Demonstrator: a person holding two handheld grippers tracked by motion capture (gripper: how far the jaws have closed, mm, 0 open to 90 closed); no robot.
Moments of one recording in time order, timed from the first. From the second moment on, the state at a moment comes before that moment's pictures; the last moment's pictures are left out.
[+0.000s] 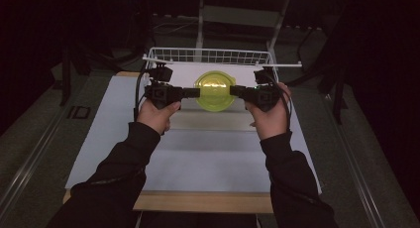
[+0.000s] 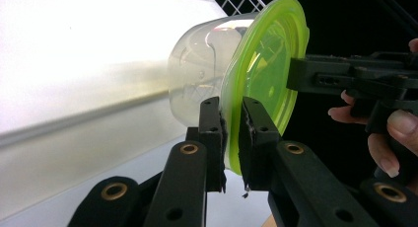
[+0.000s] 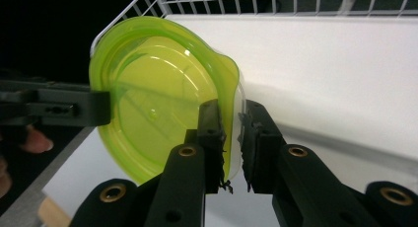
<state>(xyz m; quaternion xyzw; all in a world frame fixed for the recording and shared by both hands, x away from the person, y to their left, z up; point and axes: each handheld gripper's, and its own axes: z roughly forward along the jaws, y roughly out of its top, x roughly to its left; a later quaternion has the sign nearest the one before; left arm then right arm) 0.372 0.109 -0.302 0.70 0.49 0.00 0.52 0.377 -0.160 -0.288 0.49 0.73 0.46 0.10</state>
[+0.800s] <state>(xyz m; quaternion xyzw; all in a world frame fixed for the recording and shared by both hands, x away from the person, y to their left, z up) 0.421 0.105 -0.309 0.68 0.53 0.00 0.50 0.428 -0.152 -0.289 0.54 0.72 0.43 0.08</state>
